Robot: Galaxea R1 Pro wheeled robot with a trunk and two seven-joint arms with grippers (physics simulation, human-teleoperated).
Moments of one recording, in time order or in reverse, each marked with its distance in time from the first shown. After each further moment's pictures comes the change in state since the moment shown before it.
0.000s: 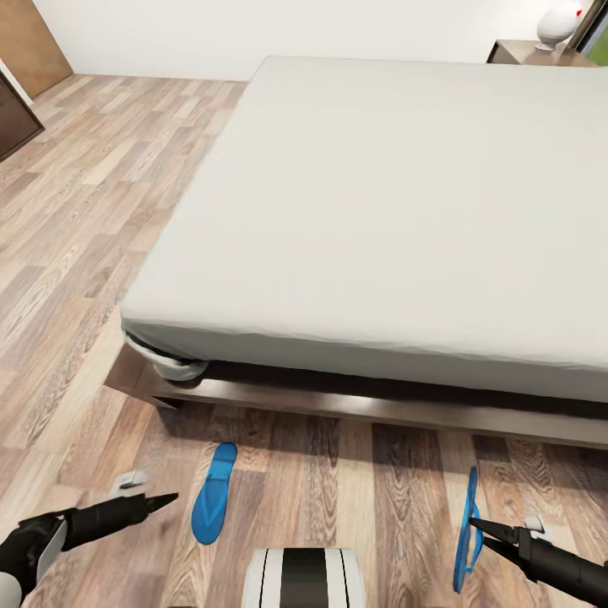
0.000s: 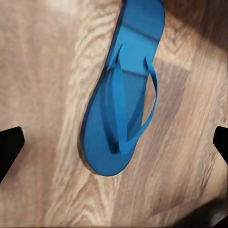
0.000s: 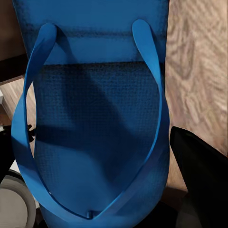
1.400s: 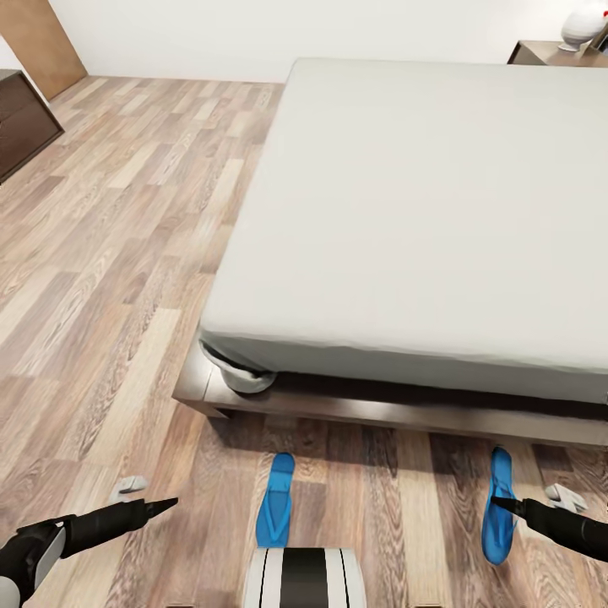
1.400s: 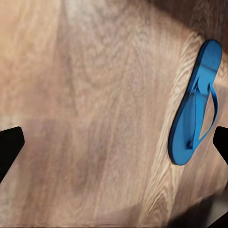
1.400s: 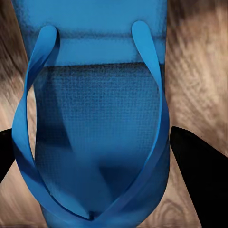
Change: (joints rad) left arm 0.000 0.003 0.004 0.044 0.003 -0.040 -0.012; right arm 0.000 0.001 0.002 -0.278 0.005 0.007 -0.503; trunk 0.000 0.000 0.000
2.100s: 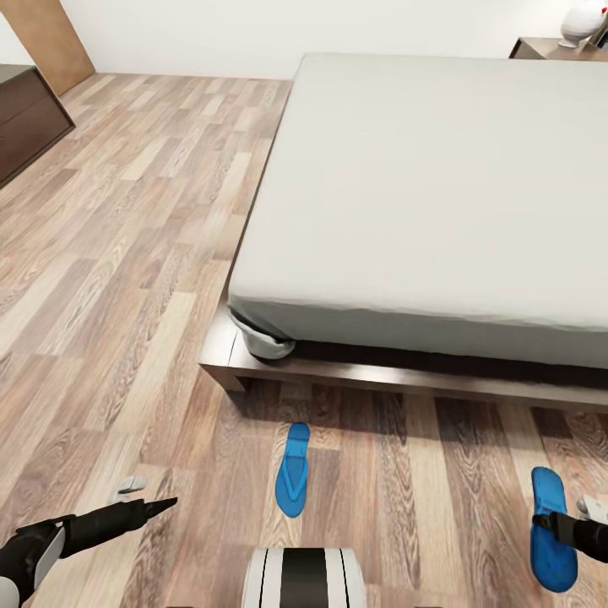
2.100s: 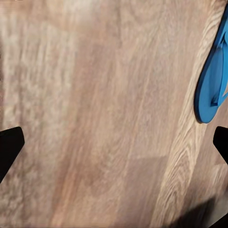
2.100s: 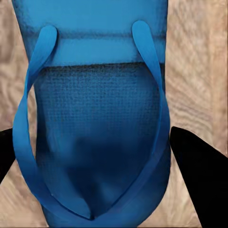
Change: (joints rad) left arm 0.000 0.001 0.001 0.000 0.000 0.000 0.004; right arm 0.000 0.007 0.002 -0.024 0.045 -0.001 -0.486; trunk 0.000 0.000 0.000
